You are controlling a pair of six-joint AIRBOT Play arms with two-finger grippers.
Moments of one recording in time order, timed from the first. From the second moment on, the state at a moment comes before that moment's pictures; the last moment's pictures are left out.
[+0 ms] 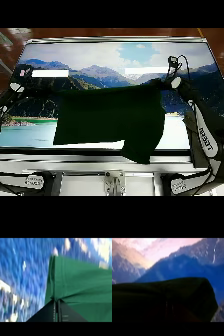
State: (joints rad) left arm 0.21 -1.57 1.19 0.99 -0.76 -1.18; right arm 0.00 -1.66 1.32 -1.28 0.62 1.41
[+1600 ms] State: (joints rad) left arm 0.63 -1.24 0.59 1.04 -1.32 -1.10; right arm -0.43 -1.19 0.93 -1.16 1.39 1.36
